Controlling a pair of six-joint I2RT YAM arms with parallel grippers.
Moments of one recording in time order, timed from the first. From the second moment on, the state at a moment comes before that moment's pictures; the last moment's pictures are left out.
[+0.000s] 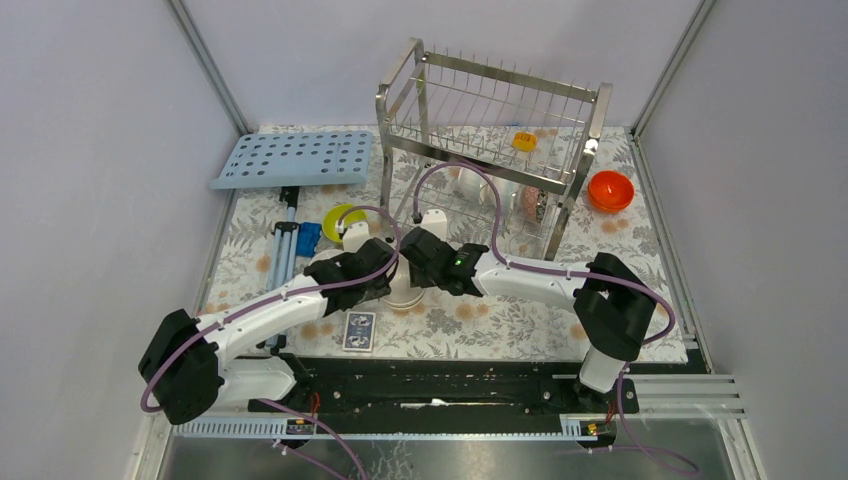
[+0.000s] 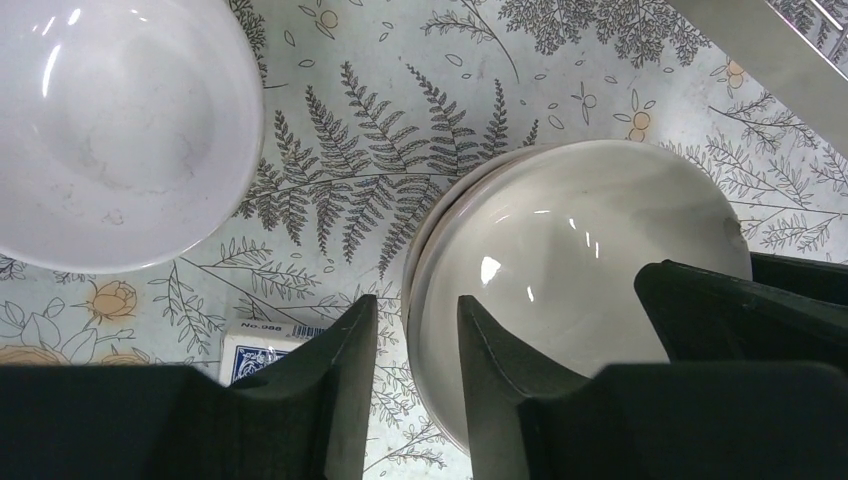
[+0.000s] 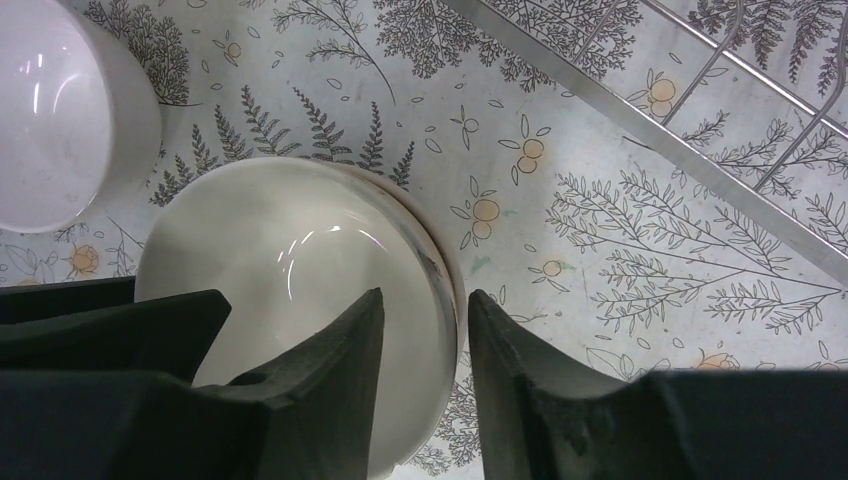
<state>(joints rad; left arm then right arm) -0.80 1.20 0.75 -0.58 -0.43 -0.93 1.03 1.73 1.18 -0.36 0.37 0.73</state>
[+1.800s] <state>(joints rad) -0.80 1.01 0.74 -0.63 -0.37 -0.87 1.02 1.53 0.99 -0.27 0.29 0.77</state>
